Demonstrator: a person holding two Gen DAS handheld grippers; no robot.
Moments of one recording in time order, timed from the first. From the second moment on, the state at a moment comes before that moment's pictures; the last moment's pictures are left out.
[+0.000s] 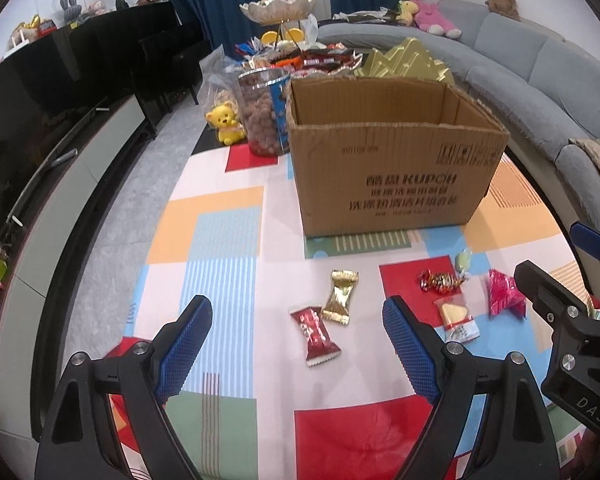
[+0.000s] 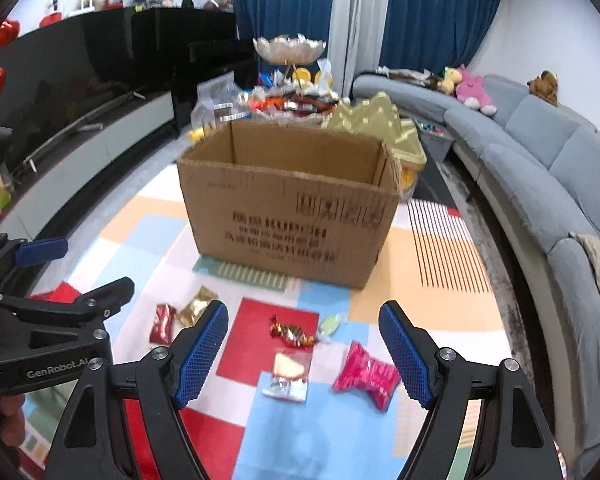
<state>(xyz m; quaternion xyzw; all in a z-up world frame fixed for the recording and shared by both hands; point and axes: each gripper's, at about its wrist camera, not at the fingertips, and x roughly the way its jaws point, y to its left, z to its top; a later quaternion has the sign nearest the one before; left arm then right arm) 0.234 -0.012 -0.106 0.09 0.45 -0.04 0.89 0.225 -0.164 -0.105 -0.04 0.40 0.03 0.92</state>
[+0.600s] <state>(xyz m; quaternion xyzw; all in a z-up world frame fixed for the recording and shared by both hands) 0.238 -0.005 -0.154 0.08 0.45 -0.01 0.89 0.229 -0.164 -0.157 -0.04 0.43 0.01 0.90</state>
